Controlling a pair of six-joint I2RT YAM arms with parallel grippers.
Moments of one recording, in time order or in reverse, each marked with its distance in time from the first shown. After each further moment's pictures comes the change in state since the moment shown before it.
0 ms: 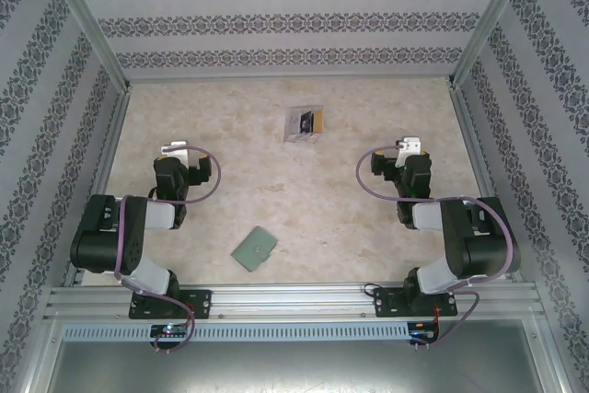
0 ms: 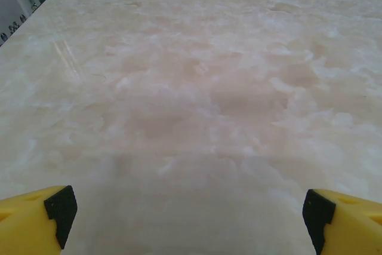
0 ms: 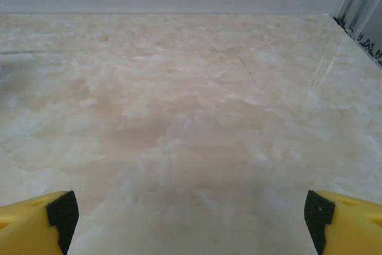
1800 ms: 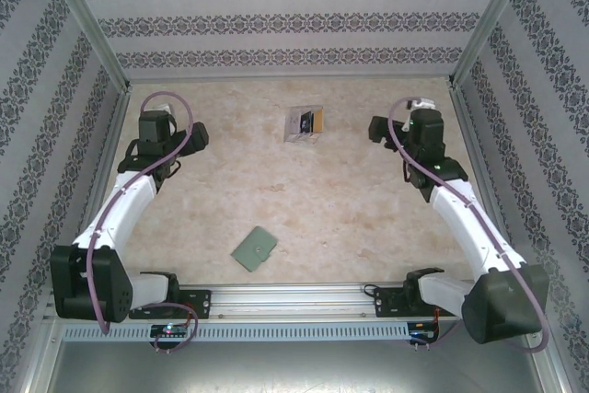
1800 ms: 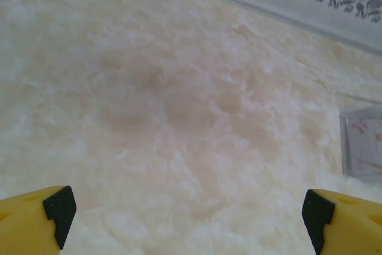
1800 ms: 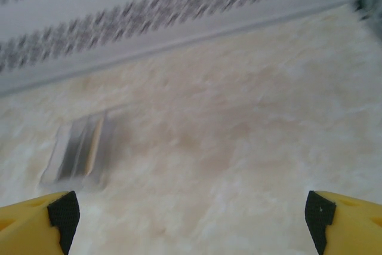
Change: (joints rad) left arm -0.011 -0.301 0.541 -1.100 0.108 -0.323; right arm 0.149 -0.344 0.569 -1.099 0.005 0.319
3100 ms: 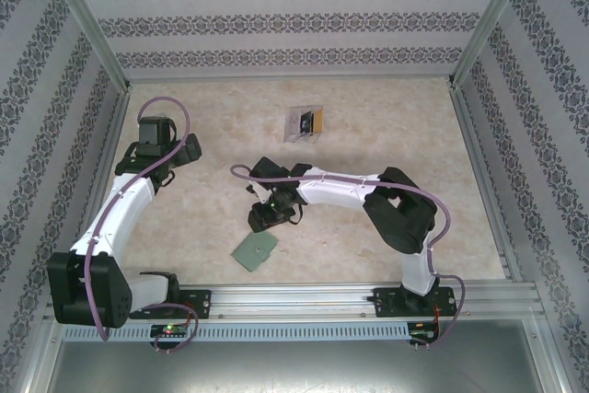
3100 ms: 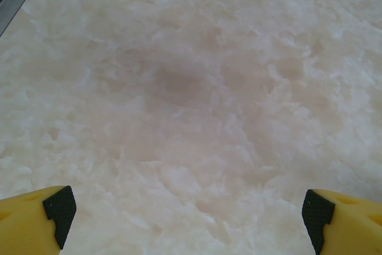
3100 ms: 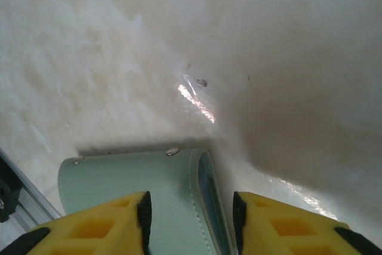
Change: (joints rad) left arm 0.000 -0.021 0.006 -0.162 -0.136 0.000; right arm 0.760 0.797 0.400 -0.305 -0.448 0.121
